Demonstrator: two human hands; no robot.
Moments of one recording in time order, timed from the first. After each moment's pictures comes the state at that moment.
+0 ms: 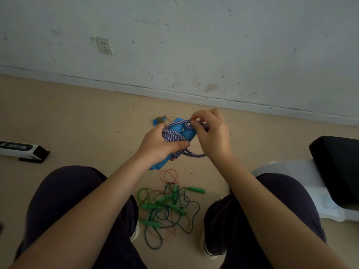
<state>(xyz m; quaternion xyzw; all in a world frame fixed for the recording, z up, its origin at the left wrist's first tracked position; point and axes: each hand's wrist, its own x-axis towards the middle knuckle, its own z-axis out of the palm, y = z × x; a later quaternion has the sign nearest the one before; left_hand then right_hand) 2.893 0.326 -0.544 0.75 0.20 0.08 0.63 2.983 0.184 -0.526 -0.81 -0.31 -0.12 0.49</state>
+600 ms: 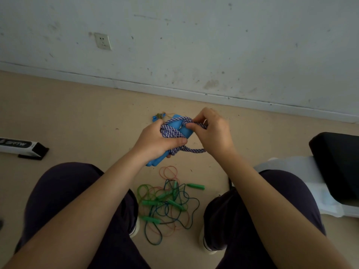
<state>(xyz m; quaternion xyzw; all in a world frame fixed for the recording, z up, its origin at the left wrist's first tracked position) 2.891 0.333 -0.543 0.77 0.20 0.06 0.60 2.987 0.182 -0.526 -0.84 -0.31 -0.08 0.44</state>
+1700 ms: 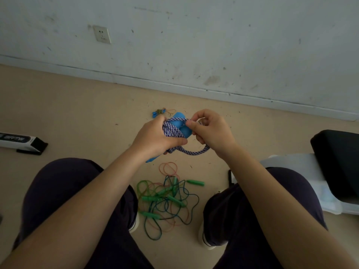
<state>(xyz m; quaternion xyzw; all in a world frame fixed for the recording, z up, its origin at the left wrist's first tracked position) 2.888 0.335 -0.537 0.86 0.20 0.05 0.47 2.985 0.180 -0.523 -0.77 -0.21 0.20 0.58</state>
